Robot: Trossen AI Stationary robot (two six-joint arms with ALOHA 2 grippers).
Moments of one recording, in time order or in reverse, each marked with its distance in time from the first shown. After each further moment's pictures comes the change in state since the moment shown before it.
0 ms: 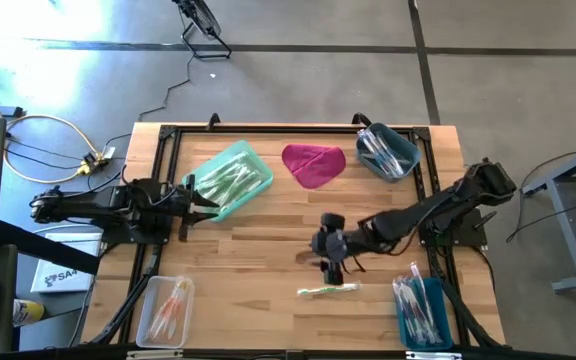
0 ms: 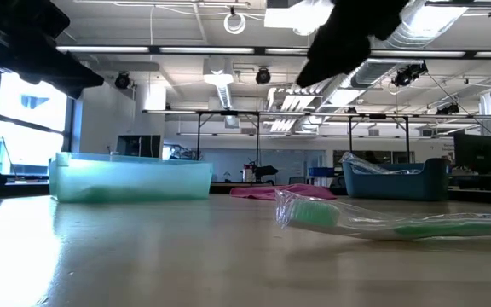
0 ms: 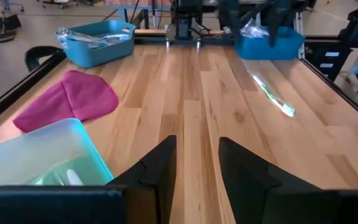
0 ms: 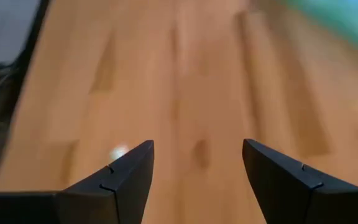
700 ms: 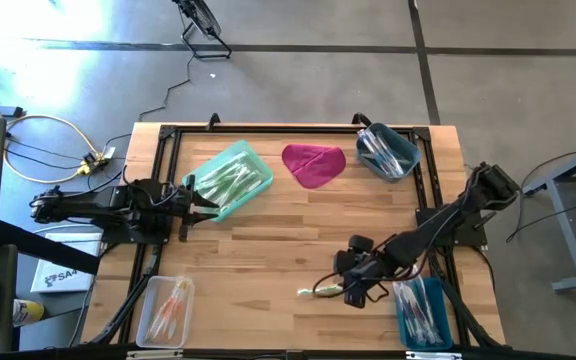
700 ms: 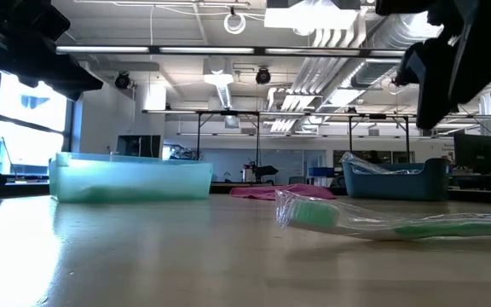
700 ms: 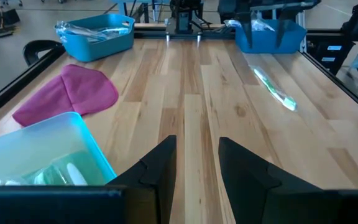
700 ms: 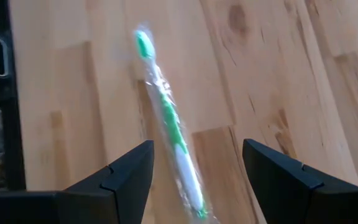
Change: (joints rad) left arm 0.000 0.001 0.000 -0.021 0.000 0.002; right arm 0.214 0.004 -0.044 -0.250 -0.002 0.429
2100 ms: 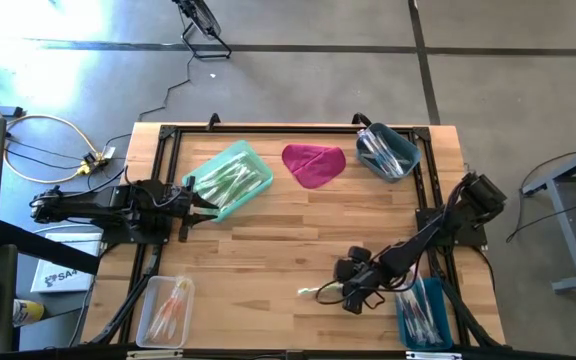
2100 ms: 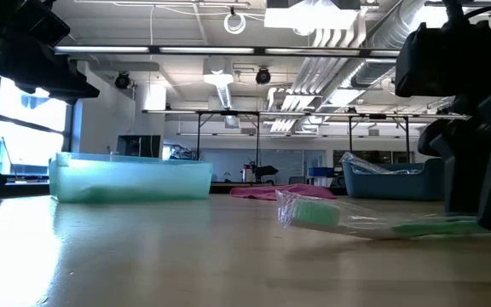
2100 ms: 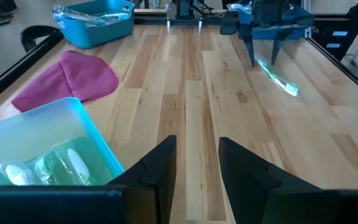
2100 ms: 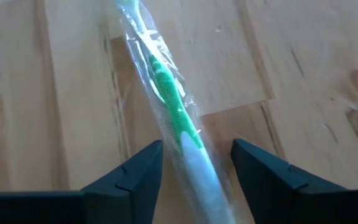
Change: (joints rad) left arm 0.000 0.000 0.000 -0.051 -0.004 0.002; right arm 0.019 0.177 -0.211 0.305 0.029 0.066
